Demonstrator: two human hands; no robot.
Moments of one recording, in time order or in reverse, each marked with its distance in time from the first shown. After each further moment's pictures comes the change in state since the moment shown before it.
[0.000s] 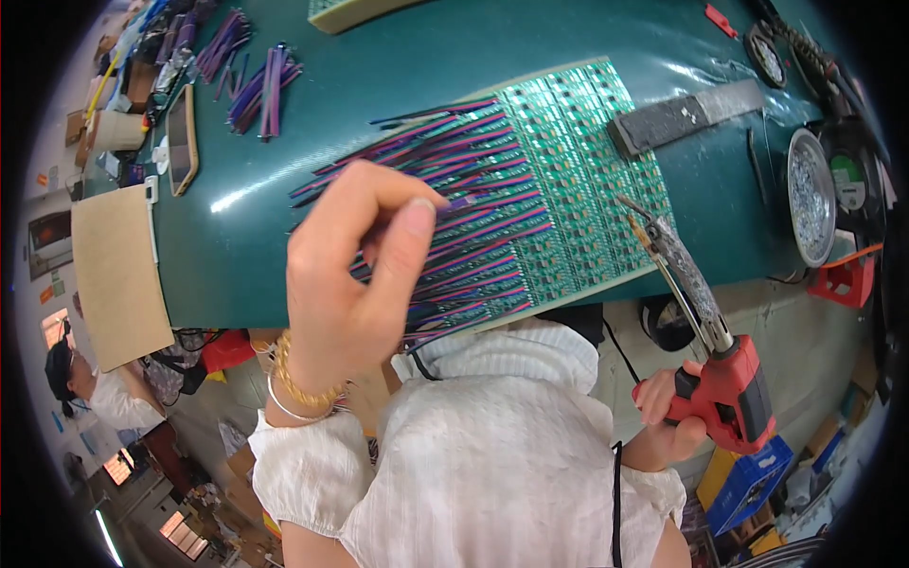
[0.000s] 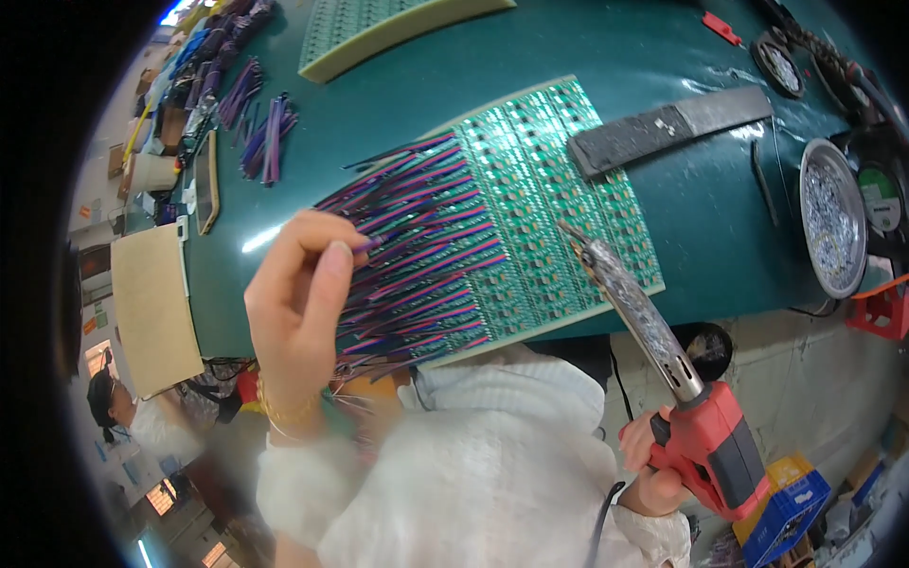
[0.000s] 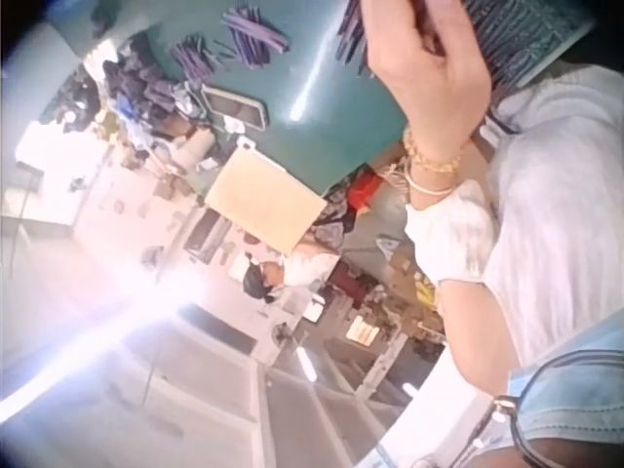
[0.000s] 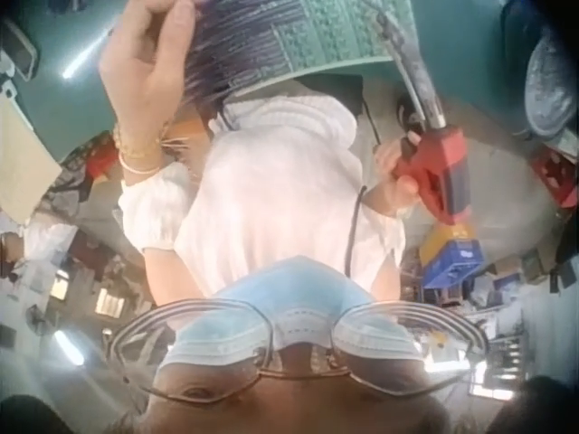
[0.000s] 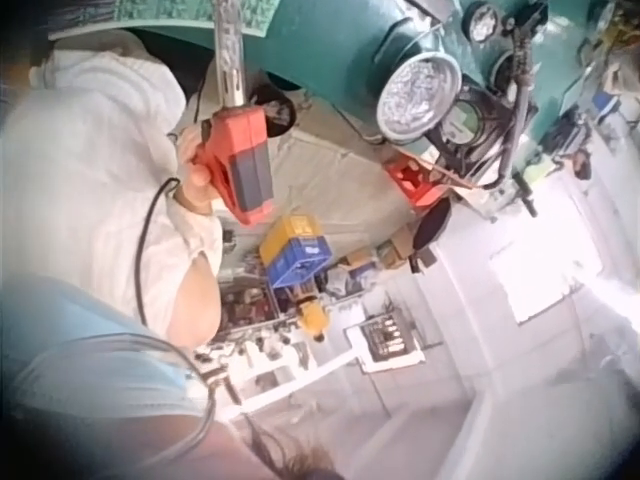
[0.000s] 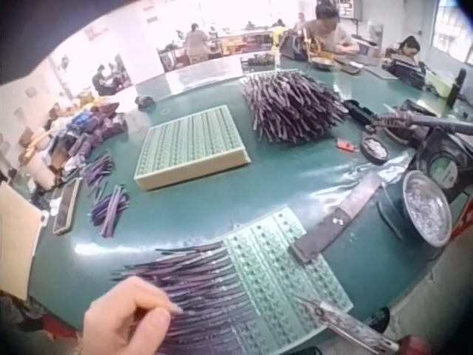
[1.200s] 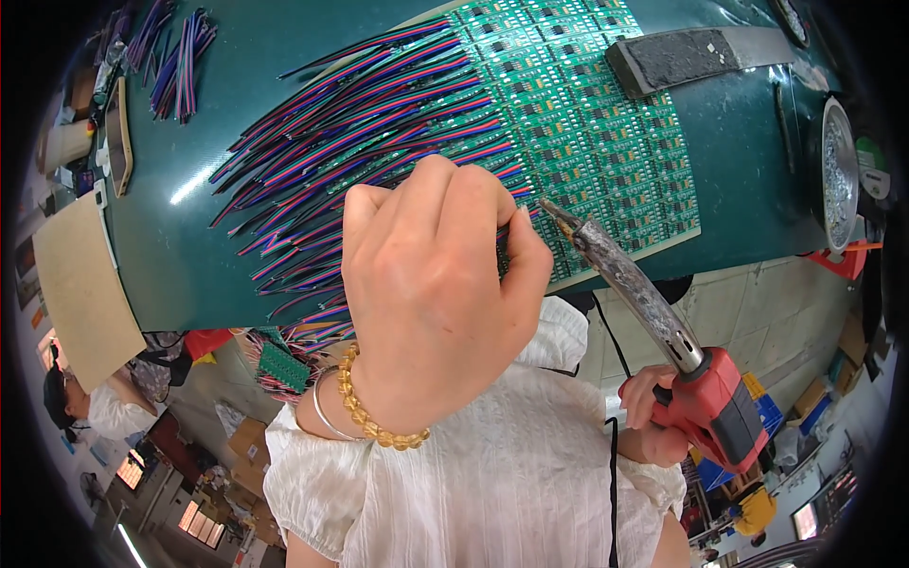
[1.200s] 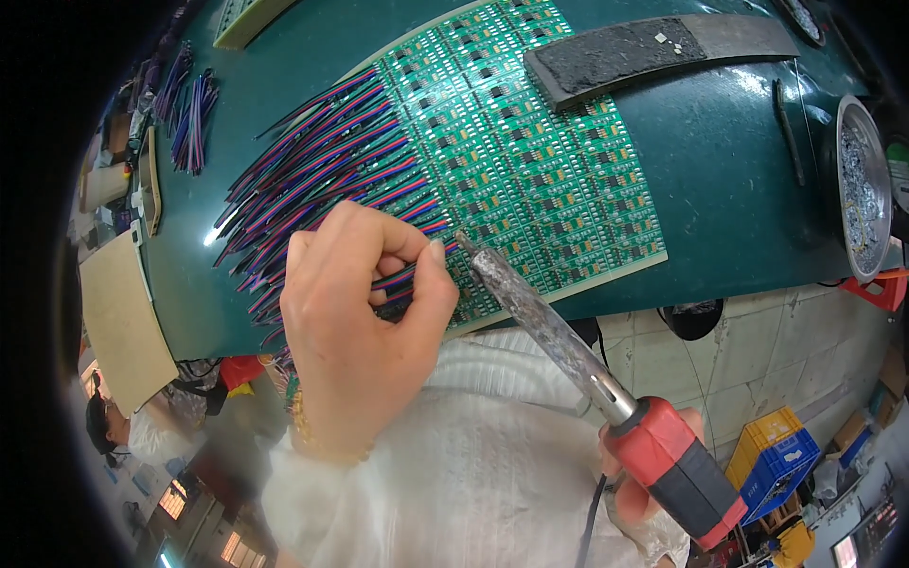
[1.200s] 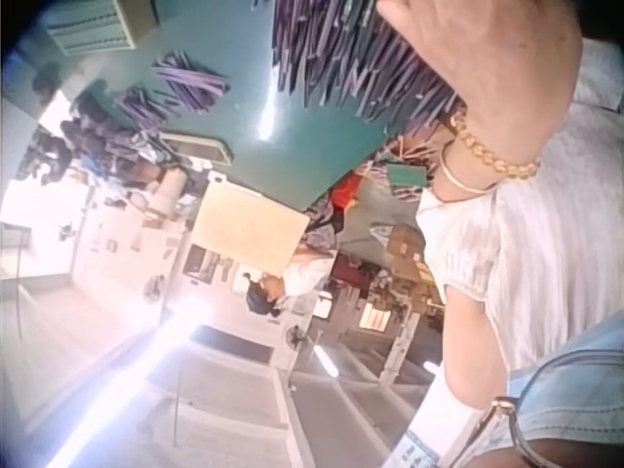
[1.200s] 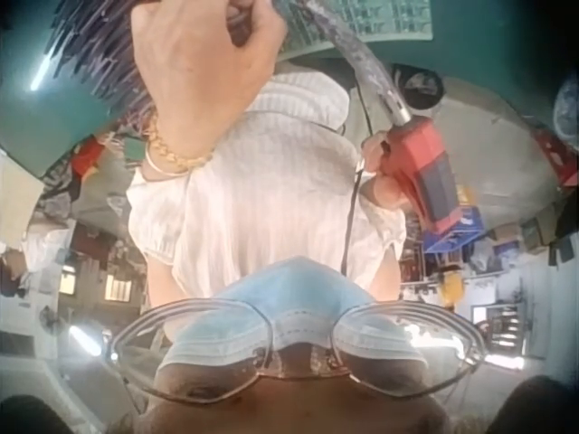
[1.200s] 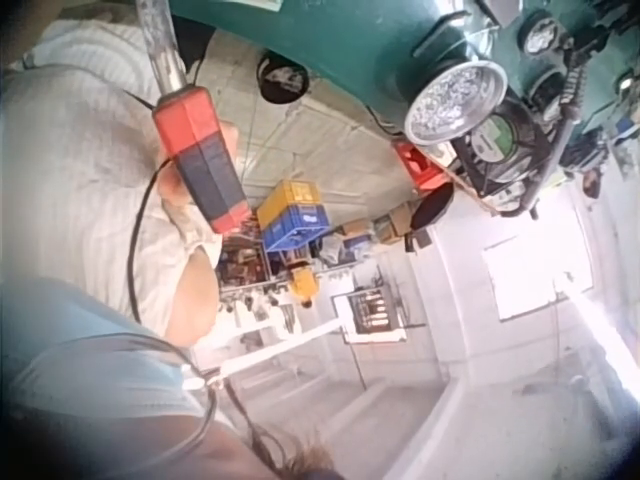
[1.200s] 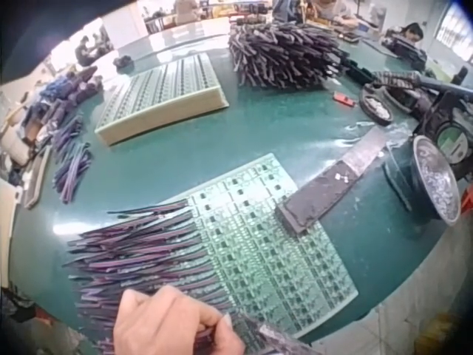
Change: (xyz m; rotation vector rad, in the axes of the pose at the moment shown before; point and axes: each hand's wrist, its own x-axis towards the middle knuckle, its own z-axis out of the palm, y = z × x) left_hand -0.009 0.012 0.078 0.422 -0.057 0.013; right_hand -0.020 -0.021 -0.003 0.127 0.181 0.409
